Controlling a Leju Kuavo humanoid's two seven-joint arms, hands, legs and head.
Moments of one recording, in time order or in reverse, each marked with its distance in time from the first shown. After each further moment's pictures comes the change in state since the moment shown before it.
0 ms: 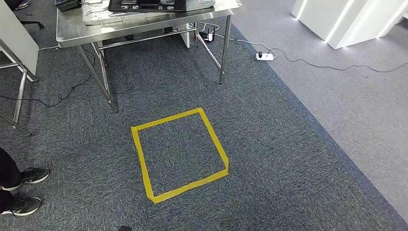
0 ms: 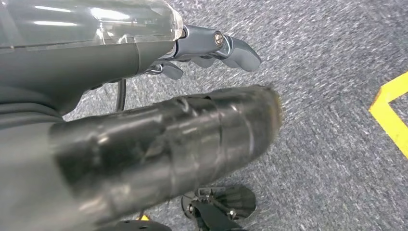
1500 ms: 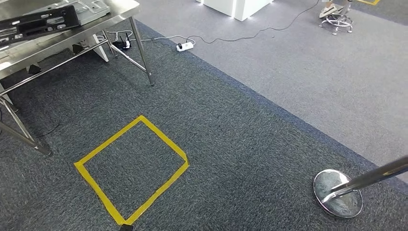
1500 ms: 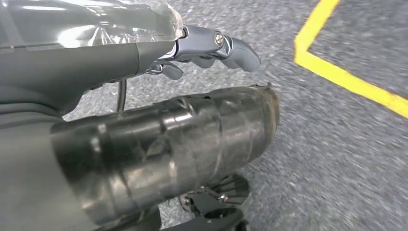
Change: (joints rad) left arm -0.007 -0.006 0.006 0.000 0.012 -0.008 -0.003; right arm -0.012 -0.001 -0.009 0.004 0.012 0.032 -0.012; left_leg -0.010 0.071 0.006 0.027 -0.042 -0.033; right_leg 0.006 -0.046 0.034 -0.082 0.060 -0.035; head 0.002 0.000
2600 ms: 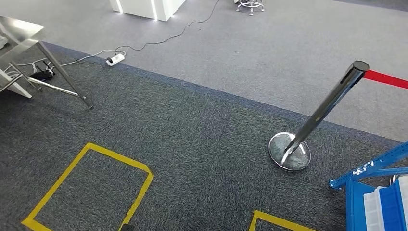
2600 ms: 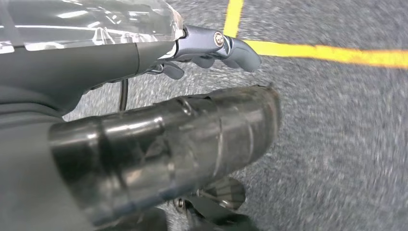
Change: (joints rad) left arm 0.002 0.008 0.002 0.000 -0.004 0.001 0.002; right arm -0.003 0.009 -0.002 0.003 0.003 0.000 0.013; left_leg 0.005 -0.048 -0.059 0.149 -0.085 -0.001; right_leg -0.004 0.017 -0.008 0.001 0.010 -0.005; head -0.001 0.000
